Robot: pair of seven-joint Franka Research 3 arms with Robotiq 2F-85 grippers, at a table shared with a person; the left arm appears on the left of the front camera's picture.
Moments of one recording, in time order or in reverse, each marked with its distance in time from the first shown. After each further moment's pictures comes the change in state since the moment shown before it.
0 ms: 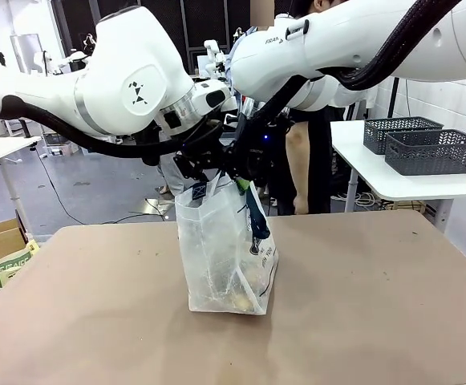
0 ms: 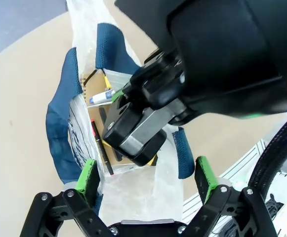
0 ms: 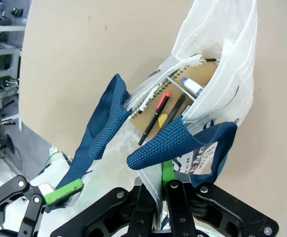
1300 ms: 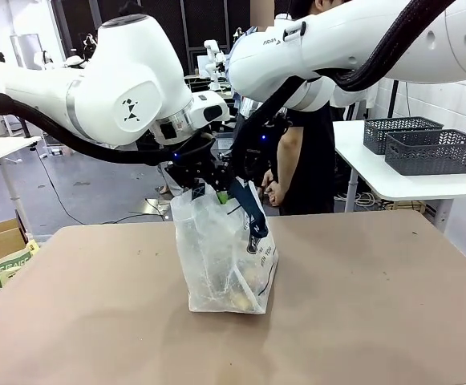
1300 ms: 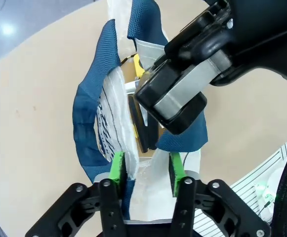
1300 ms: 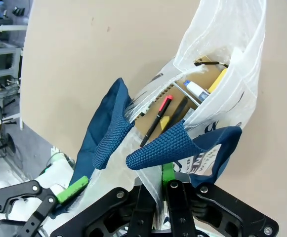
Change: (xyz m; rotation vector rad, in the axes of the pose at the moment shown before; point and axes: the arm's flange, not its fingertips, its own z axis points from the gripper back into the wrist) left arm -0.019 0.006 -0.004 0.140 0.004 0.005; right arm 0.006 0.002 -0.003 0.007 0.002 0.004
